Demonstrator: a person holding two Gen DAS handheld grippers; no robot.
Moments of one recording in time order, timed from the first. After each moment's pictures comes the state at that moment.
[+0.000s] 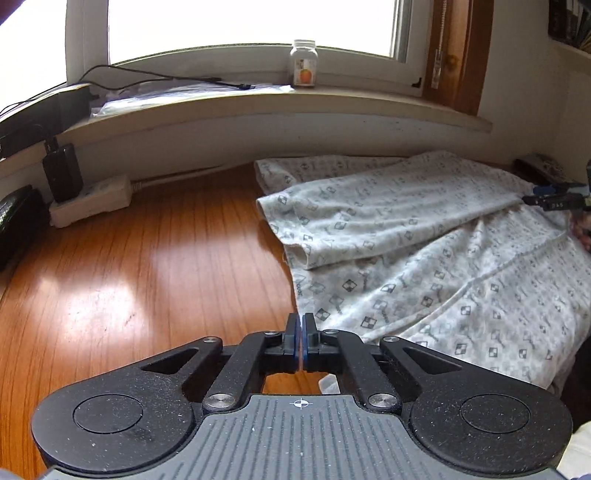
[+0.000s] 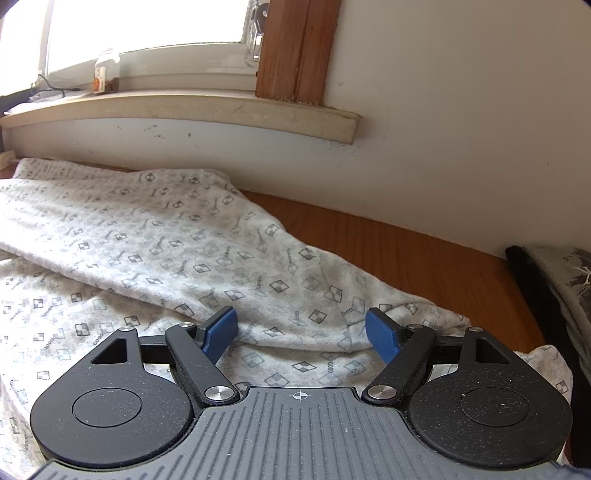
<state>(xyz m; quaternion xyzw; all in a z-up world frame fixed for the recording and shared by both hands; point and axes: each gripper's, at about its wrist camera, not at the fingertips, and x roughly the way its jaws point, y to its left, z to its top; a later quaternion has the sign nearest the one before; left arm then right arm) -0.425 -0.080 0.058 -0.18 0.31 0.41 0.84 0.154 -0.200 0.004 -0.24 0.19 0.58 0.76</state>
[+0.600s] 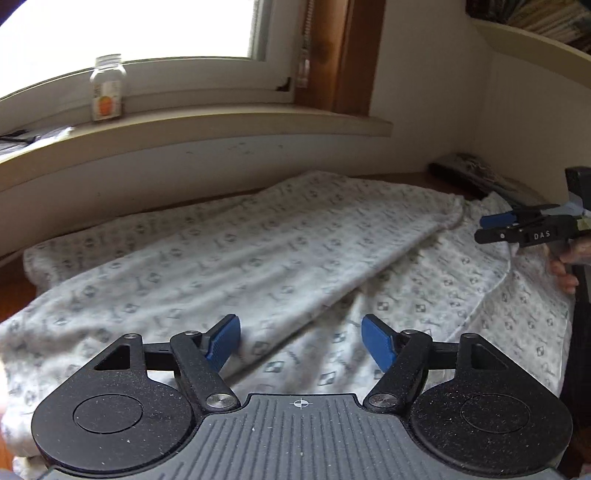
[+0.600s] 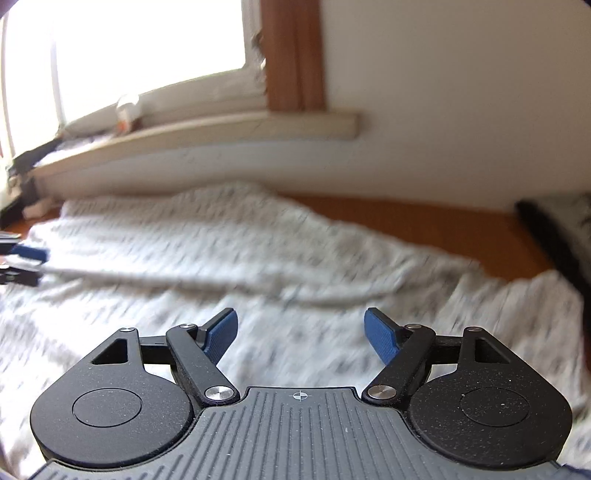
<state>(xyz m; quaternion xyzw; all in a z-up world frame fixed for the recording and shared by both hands) -0.217 -0.074 0.019 -0.13 0.29 0.27 0.91 0.144 -0.251 0.012 -0.17 0.25 0.61 0.73</state>
